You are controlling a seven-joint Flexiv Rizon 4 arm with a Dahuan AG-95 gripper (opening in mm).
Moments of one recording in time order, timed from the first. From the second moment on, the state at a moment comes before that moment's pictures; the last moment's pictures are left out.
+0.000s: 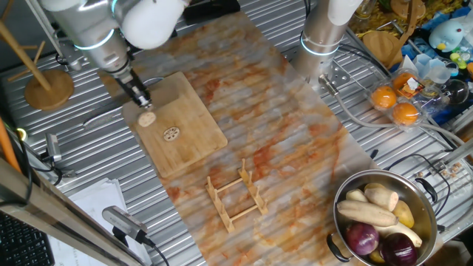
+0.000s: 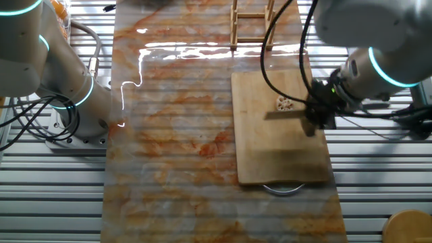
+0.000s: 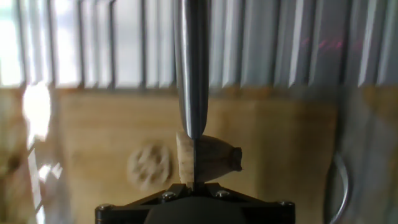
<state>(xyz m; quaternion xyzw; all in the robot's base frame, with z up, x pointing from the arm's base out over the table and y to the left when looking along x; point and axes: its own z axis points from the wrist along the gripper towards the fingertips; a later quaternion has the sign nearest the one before) 0.559 -0.046 0.123 0.05 -0.99 -0.06 0.11</state>
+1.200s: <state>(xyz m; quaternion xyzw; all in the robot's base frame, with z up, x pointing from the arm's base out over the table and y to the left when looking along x) 0.545 -0.052 0.098 0.14 -0.99 0.00 0.08</state>
